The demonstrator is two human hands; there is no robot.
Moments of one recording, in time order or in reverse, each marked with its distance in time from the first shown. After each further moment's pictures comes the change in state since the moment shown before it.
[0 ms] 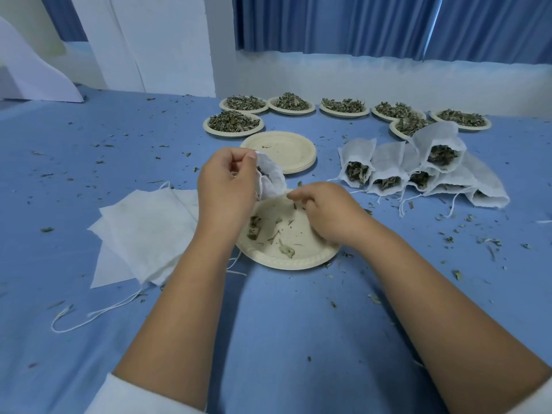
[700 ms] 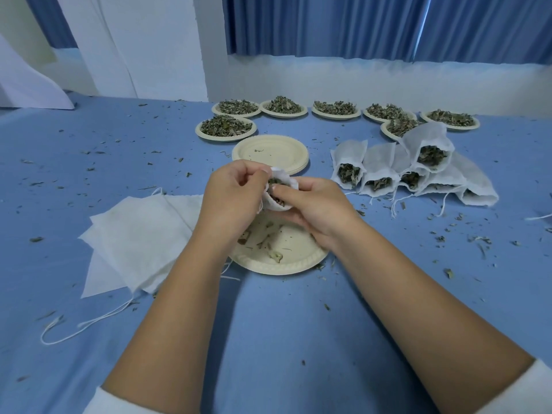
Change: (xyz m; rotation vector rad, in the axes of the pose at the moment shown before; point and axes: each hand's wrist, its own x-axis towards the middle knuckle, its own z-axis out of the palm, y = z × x) left_hand -0.008 0.005 0.003 -0.028 -0.259 -0.080; right_hand 0.000 -0.015 0.009 1.233 0.051 0.176
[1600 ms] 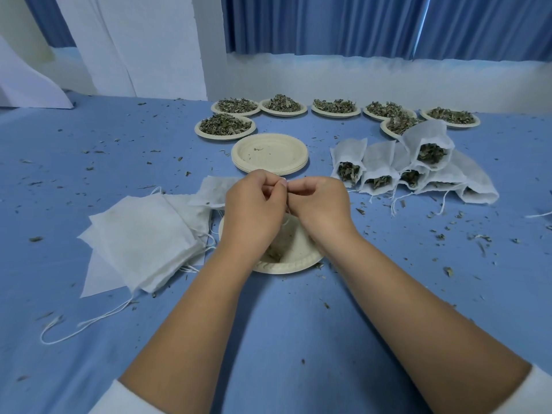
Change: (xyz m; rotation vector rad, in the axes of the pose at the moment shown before) left_hand -0.008 -0.011 0.025 0.266 0.066 0.134; right_hand -0.010 0.003 0.006 -0.483 0.318 -0.168
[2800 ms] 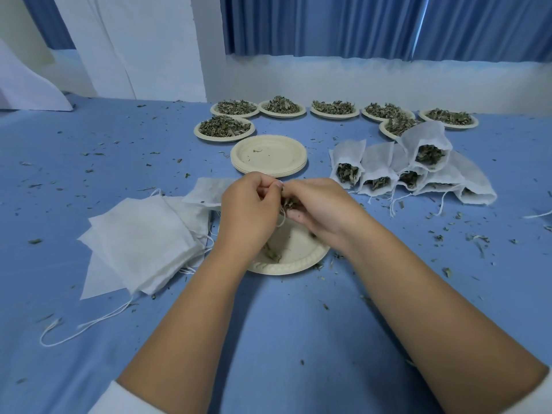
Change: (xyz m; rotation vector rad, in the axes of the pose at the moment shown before) left_hand 0.006 -0.005 0.000 -0.004 -0.014 -0.020; right_hand 0.010 -0.011 -0.009 0.263 -0.243 0.255
